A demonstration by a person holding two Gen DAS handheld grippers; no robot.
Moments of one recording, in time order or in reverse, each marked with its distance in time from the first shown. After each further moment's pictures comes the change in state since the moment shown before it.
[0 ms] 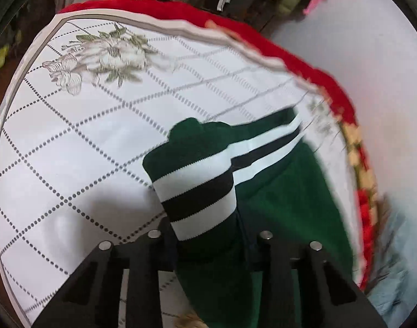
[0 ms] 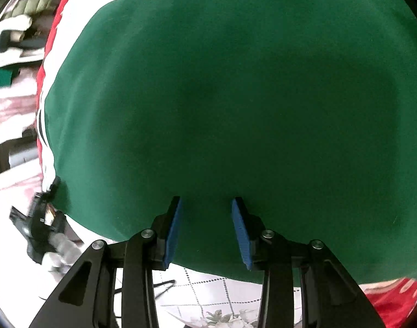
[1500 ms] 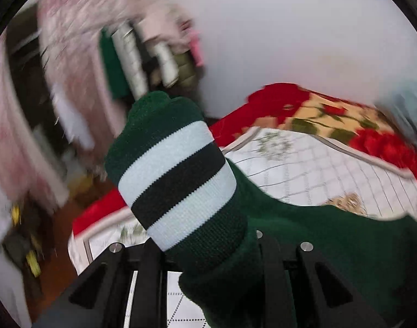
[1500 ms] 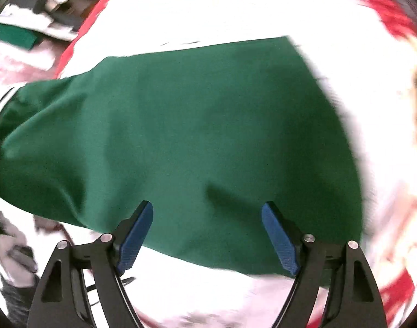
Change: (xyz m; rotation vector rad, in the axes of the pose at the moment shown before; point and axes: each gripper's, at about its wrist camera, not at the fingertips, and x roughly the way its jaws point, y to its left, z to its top) left arm -0.106 -0.141 -0.012 0.923 -0.436 0.159; right arm -0.089 -0.030 -0.083 -0.162 -0.213 -0.148
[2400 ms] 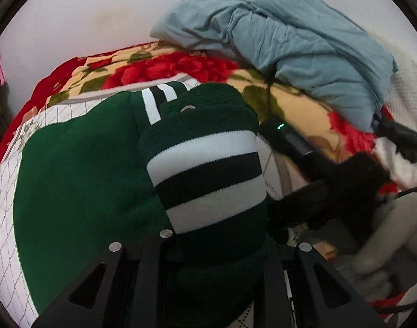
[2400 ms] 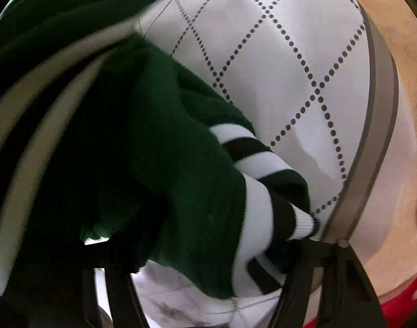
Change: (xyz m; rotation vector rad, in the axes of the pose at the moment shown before) left arm -0.076 -0.285 -0.097 0.462 0.209 -0.812; right arm 0.039 -0.160 -0.065 0.306 0.047 0.267
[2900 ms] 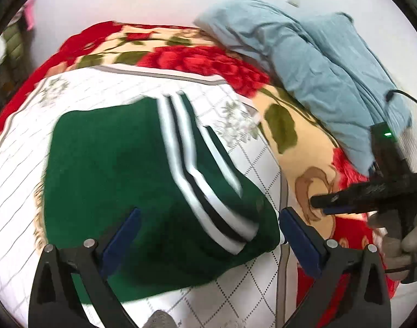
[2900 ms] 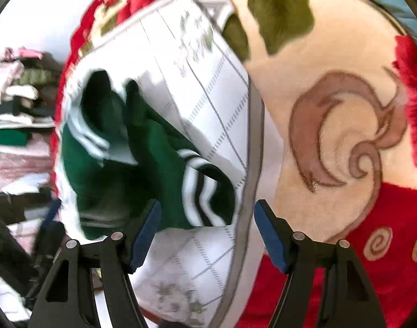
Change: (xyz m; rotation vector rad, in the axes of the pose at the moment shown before) left arm -0.059 0.039 0.012 -0.287 0.060 -0.018; right arm -0.166 -0.028 -0.051 0.092 -0.197 -0.042
